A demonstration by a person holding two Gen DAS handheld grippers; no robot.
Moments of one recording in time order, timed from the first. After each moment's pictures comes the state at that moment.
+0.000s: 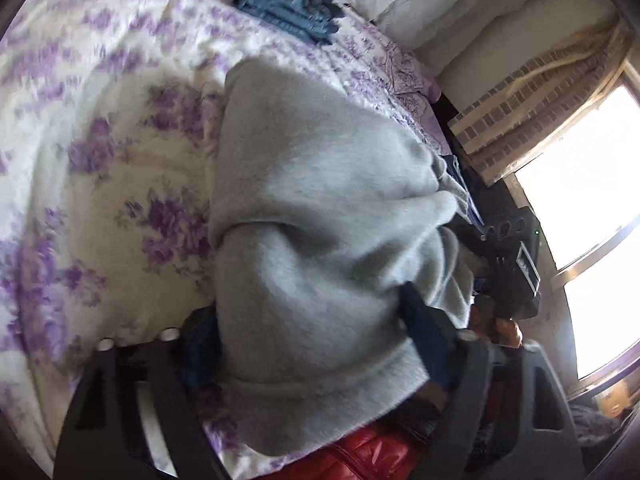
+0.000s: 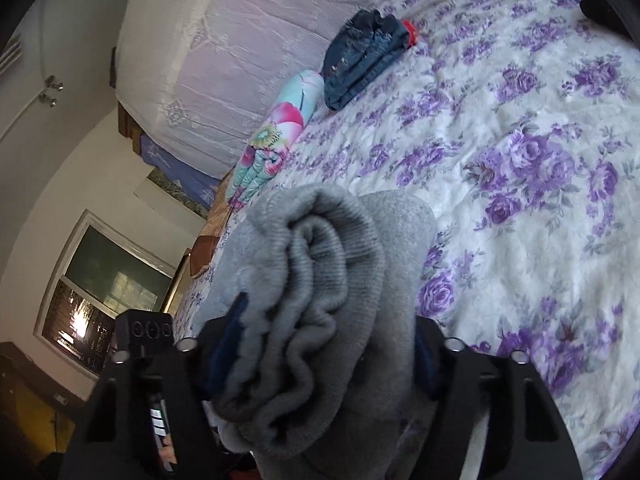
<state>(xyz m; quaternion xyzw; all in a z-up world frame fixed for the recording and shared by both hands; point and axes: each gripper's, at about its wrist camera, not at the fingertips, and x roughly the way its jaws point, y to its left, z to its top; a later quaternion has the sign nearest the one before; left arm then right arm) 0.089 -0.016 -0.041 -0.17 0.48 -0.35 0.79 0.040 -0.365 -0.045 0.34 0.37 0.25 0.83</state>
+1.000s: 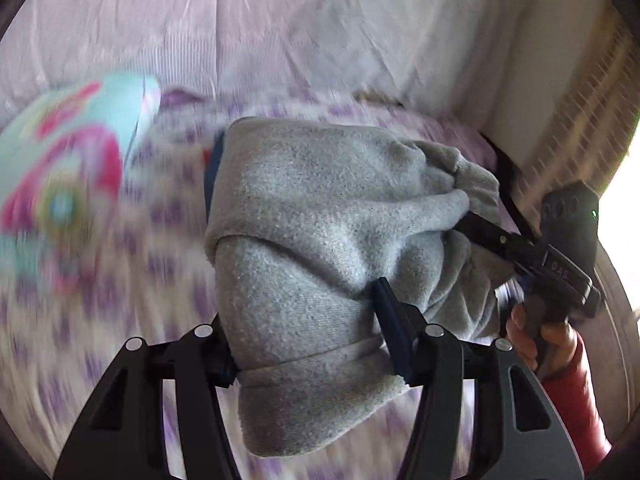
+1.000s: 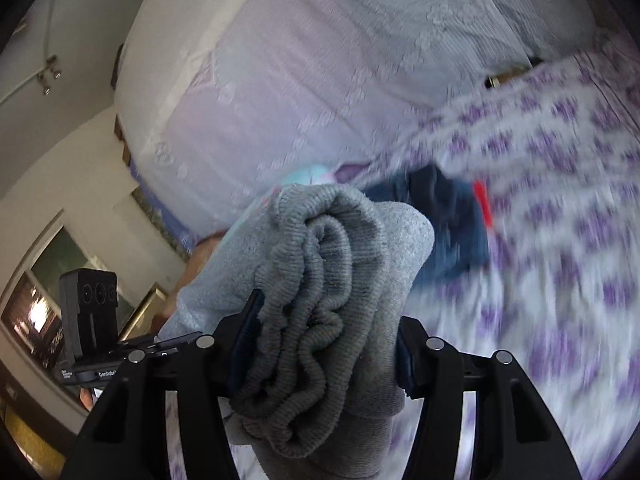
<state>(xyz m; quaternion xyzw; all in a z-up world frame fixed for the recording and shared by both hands) 0.428 -0.108 0.143 -0.04 0.40 -0.28 0.87 0.372 -0.394 0.104 0.25 0.30 0.23 0.89</state>
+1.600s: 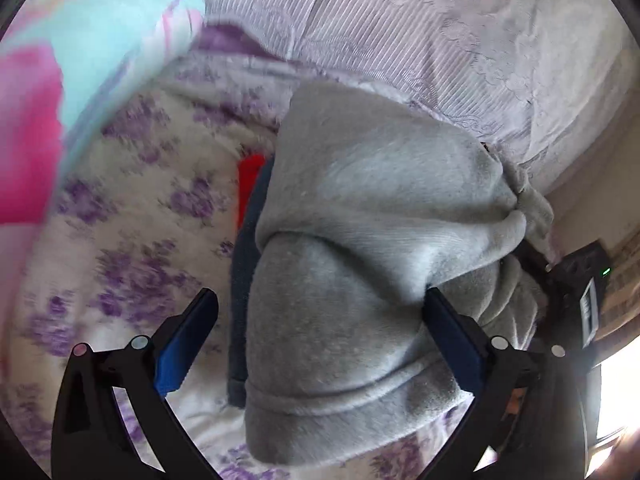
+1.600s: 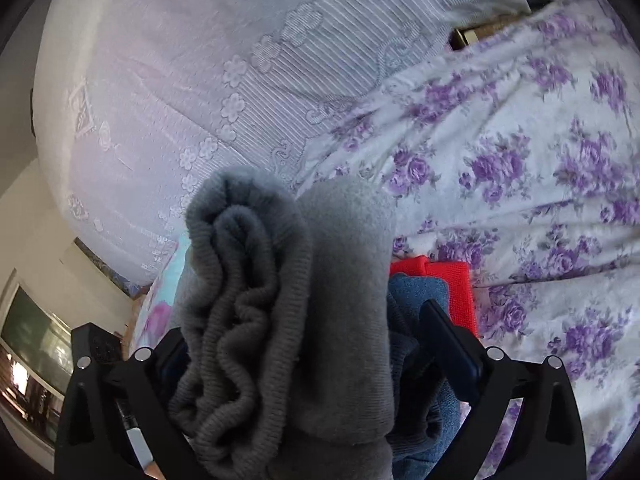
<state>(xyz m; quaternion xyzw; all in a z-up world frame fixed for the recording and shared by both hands) 0.618 -0.108 0.028 -0.16 0.45 -0.20 0.85 0.584 -0.420 0.028 0.28 0.33 0.15 0.89</state>
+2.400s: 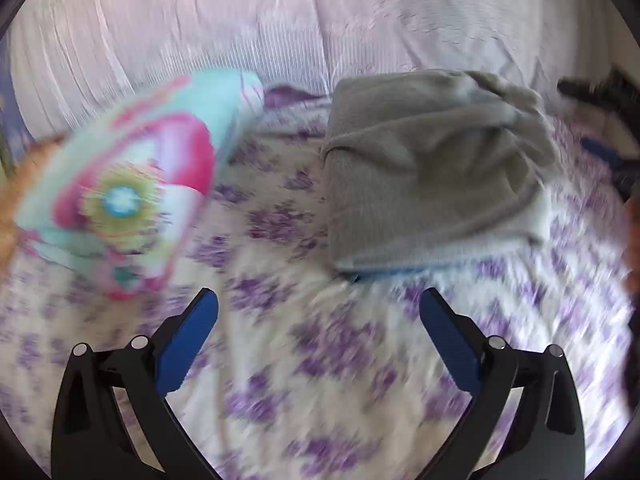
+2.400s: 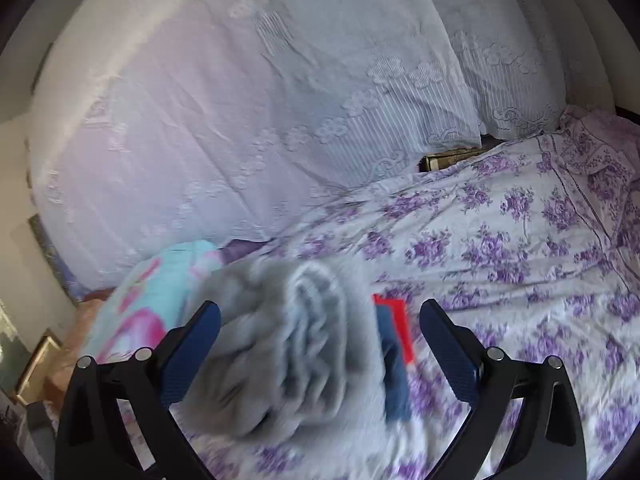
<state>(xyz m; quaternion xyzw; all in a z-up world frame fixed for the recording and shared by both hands) 0.443 -0.092 0.045 0.05 0.36 -0.07 0.93 0.457 -0.394 0.115 0.18 0.25 0.04 0.95</state>
